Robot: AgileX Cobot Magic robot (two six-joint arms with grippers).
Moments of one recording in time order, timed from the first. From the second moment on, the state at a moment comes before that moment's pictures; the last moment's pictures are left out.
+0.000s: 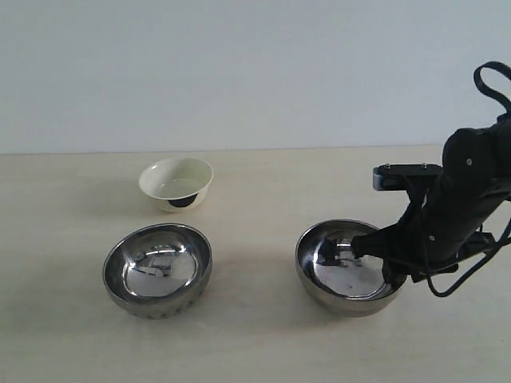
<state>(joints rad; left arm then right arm) -0.01 0.00 0.00 0.05 0.36 -0.23 0.30 1.82 -1.00 0.06 0.51 0.13</state>
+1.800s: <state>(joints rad) -0.01 0.00 0.00 0.05 0.36 -0.23 0.33 1.69 -1.00 0.54 0.55 -0.16</state>
